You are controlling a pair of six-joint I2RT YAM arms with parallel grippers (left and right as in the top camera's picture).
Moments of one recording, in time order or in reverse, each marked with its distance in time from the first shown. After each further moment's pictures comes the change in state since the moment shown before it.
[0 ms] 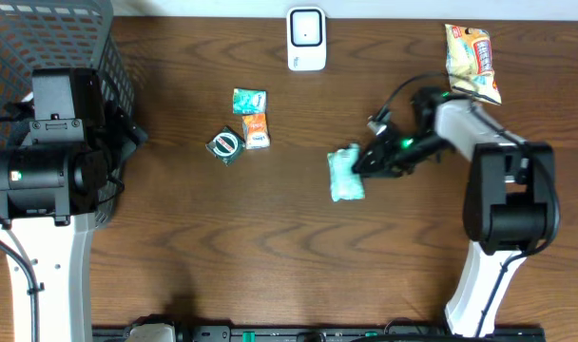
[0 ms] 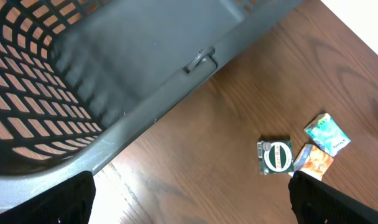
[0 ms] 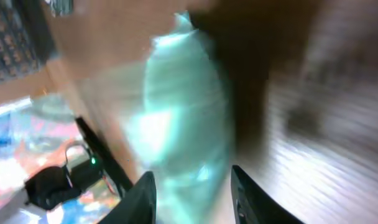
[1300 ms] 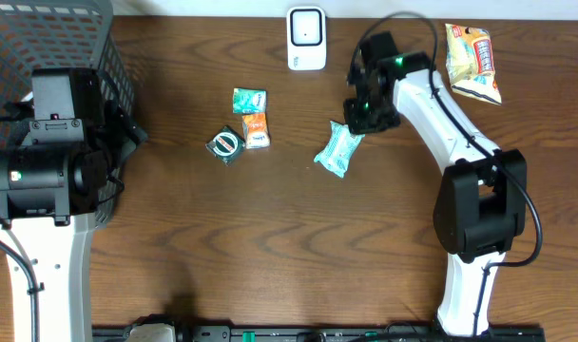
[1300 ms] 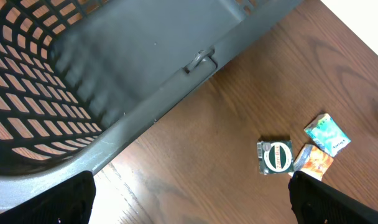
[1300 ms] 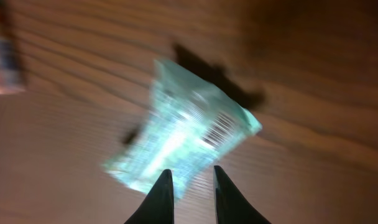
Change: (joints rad) left arm 0.000 0.000 0.000 0.001 0.000 0.000; right arm 0.255 -0.002 0.373 0.019 0.634 0.288
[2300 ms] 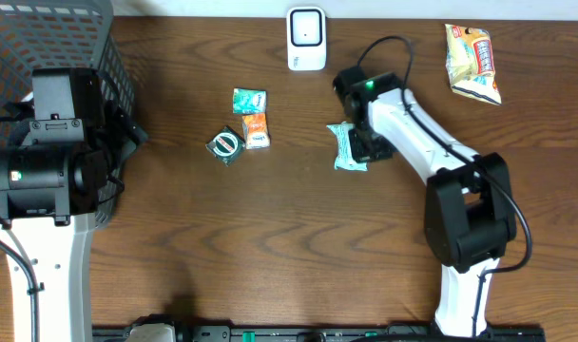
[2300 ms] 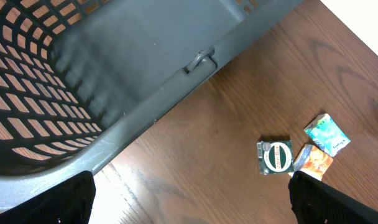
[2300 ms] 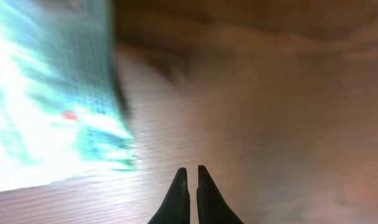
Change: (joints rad) left arm 0.000 0.000 0.000 0.000 0.000 0.000; right arm 0.105 -0.039 -0.160 -0.102 0.449 0.199
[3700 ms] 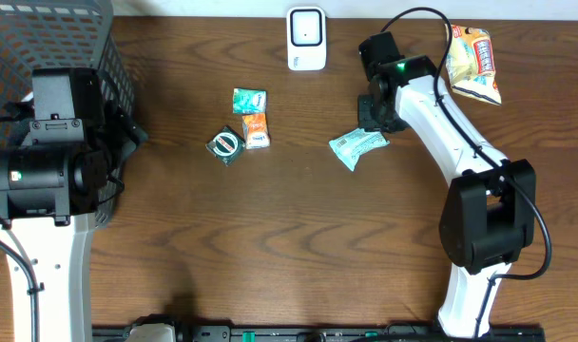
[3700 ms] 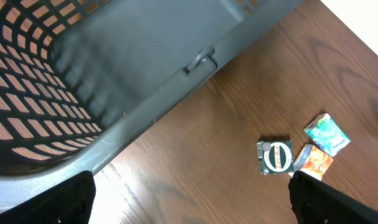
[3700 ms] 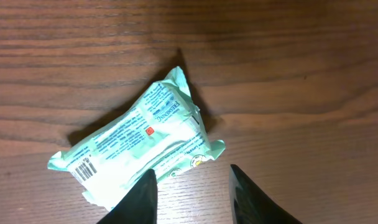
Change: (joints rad) left arm 0.000 0.000 0.000 0.000 0.000 0.000; right arm -0.097 -0.038 0.063 0.143 -0.109 -0.021
